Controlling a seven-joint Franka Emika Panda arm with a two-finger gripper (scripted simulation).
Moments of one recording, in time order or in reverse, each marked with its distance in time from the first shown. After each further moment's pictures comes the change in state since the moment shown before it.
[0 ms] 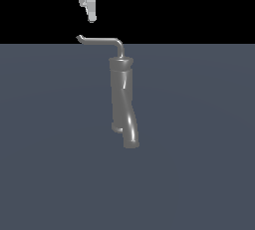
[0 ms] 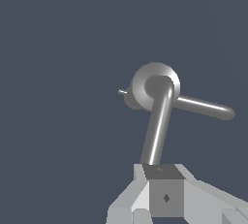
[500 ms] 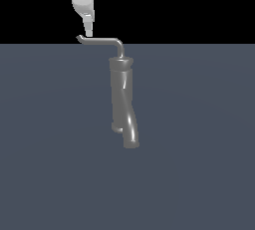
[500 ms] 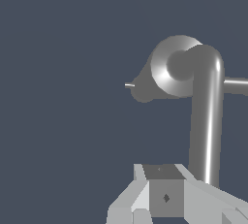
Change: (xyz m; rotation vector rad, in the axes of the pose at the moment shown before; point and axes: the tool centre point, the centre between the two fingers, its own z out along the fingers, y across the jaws) arm -0.009 -0.030 0.034 0.006 -0.023 0.172
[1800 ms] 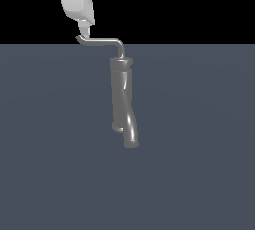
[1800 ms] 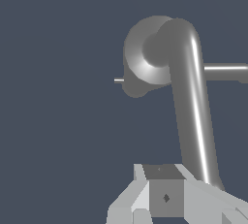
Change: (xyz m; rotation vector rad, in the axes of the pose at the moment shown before) arm -0.009 0.022 0.013 0.008 -0.012 0.065
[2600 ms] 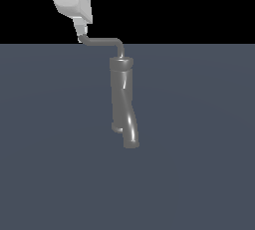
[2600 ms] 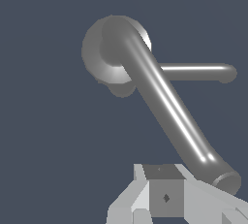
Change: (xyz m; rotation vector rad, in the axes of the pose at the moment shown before) arm -0.001 0.041 0.000 0.002 -0.001 -0.003
